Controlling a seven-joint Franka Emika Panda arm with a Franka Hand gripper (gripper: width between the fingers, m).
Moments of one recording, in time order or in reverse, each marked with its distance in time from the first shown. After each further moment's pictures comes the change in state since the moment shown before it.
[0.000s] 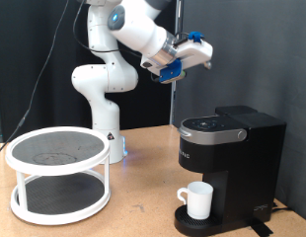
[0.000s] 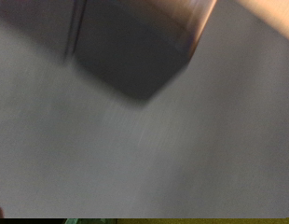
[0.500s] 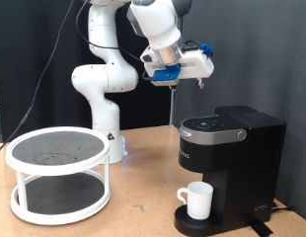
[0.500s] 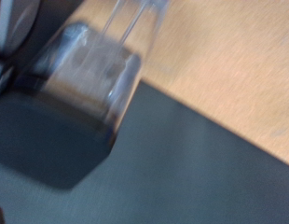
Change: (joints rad) arm -0.020 -0.001 0.077 0.027 -0.220 0.017 0.071
